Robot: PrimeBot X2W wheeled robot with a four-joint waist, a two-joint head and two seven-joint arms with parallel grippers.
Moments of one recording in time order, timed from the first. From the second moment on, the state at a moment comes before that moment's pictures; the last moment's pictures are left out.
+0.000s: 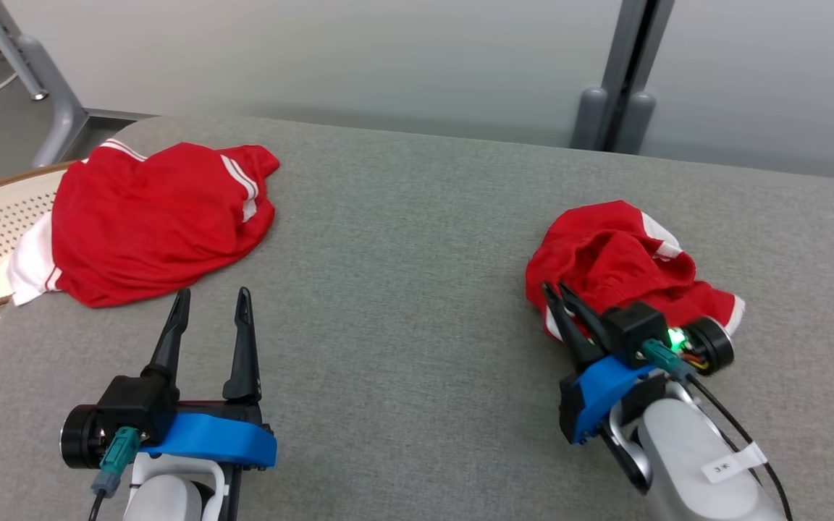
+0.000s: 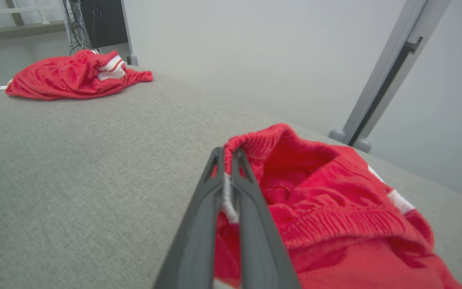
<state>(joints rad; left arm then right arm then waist) -0.15 0.07 -0.09 0.26 -0.18 -0.07 -0.26 -0.46 -0.05 0.23 0.70 -0.01 0.13 -0.26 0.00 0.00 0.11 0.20</state>
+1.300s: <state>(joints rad) -0.15 0.05 -0.06 0.26 -0.17 -0.09 -0.26 -0.49 -0.10 0.32 0.58 0.09 0.13 -0.26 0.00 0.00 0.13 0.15</state>
